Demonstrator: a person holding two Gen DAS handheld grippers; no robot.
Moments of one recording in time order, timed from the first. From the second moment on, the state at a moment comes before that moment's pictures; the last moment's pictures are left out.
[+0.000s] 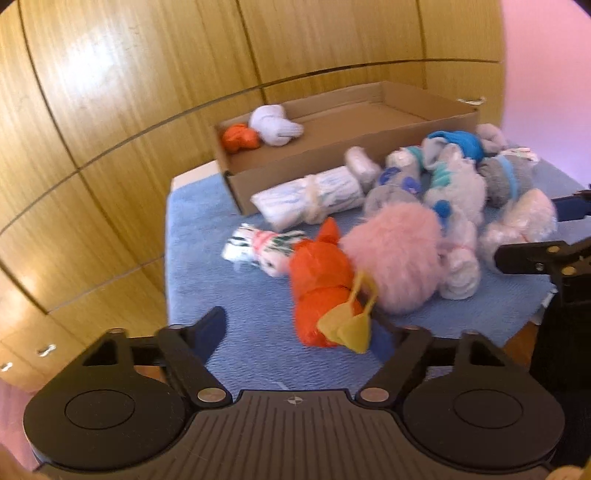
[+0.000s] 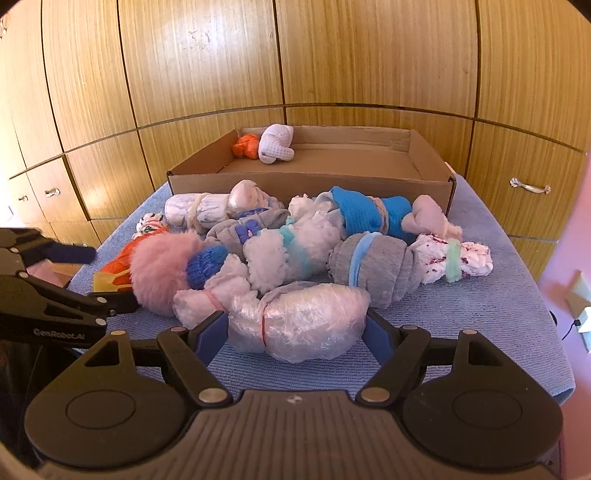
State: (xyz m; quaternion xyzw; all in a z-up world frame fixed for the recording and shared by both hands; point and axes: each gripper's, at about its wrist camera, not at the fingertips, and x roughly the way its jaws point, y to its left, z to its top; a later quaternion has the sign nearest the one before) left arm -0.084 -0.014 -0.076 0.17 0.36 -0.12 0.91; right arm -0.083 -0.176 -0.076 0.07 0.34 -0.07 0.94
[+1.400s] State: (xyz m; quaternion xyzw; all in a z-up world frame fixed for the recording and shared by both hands) left arm -0.036 0.005 0.015 0.12 0.29 -0.17 0.93; right arm -0.062 -0.223 0.022 0.03 0.24 -0.07 0.97
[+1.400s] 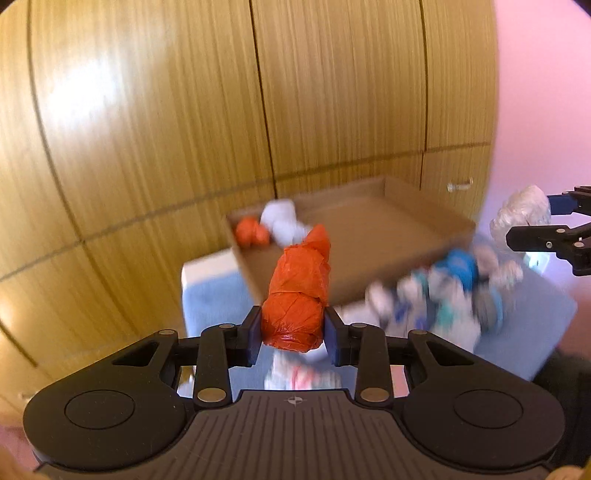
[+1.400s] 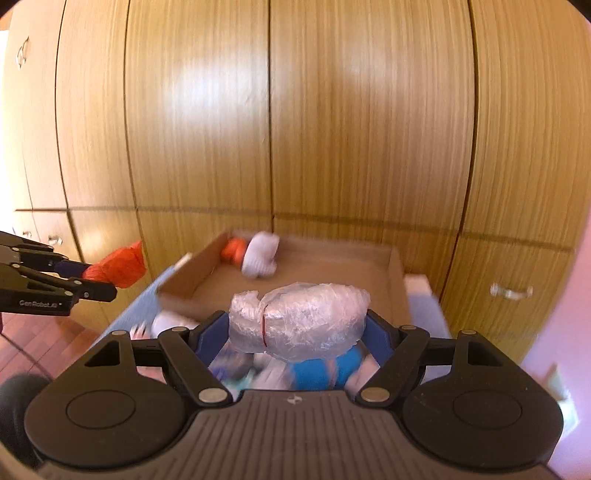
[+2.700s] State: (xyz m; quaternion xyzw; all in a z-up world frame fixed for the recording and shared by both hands) left arm 0.243 -0.103 -0.069 -0.07 0.49 -0.09 0.87; right arm 0.221 -0.313 -0.068 -0.17 0.39 0.14 0.90
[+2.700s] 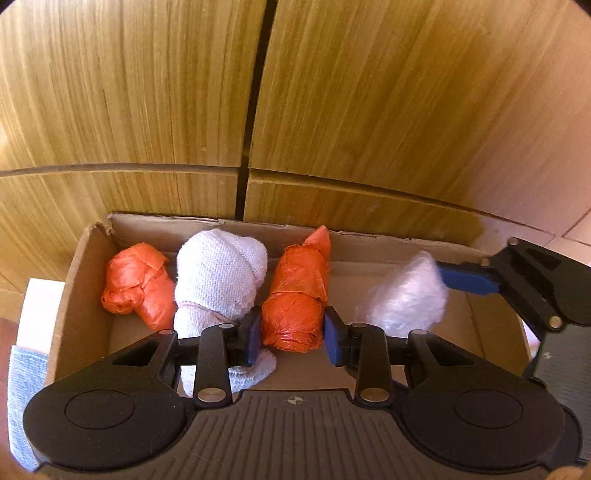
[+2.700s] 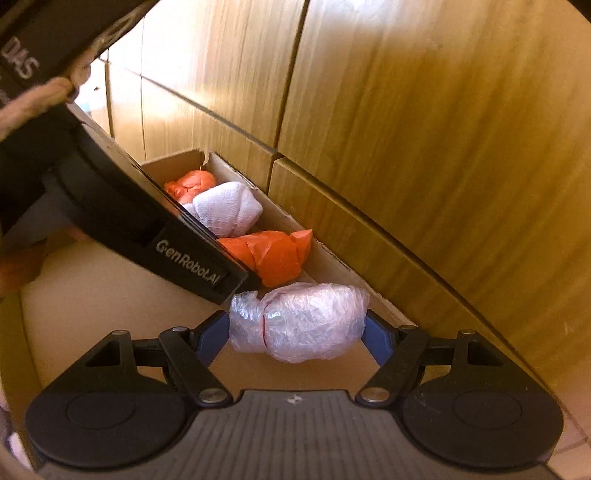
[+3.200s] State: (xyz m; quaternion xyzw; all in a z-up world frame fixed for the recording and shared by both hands) left arm 0.219 -0.089 -0.066 -0.06 0.47 -0.10 0.88; right arm 0.236 -0.322 -0.072 -0.18 0.40 0.17 0.88
